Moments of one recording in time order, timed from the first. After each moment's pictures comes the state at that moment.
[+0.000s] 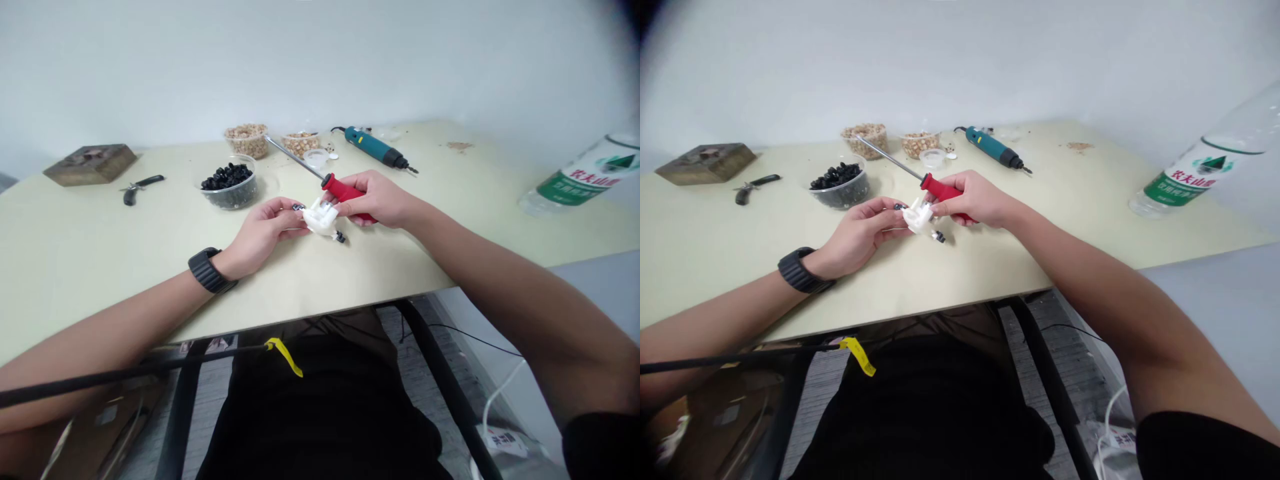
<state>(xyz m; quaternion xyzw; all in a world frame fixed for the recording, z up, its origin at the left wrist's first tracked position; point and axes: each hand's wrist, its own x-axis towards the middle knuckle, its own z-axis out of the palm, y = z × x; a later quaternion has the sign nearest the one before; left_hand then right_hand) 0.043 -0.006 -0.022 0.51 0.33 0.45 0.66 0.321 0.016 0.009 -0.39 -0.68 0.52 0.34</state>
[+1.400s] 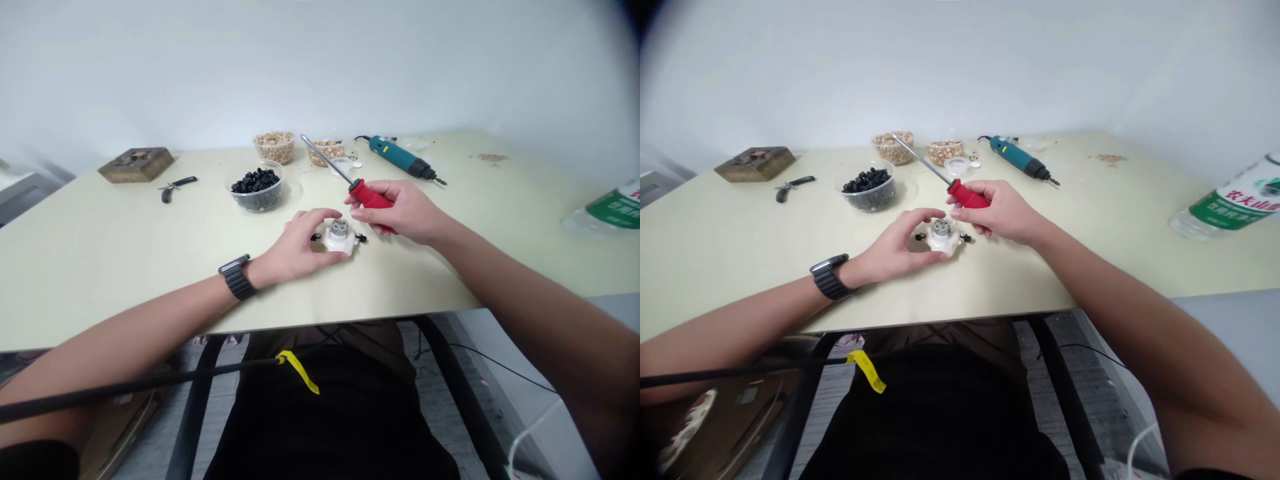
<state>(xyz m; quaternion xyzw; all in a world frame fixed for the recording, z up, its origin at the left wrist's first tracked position) 0.037 -0.008 -0.026 0.84 0.35 0.31 0.27 0.312 0.000 0.012 -0.42 -0.68 0.45 0.39</state>
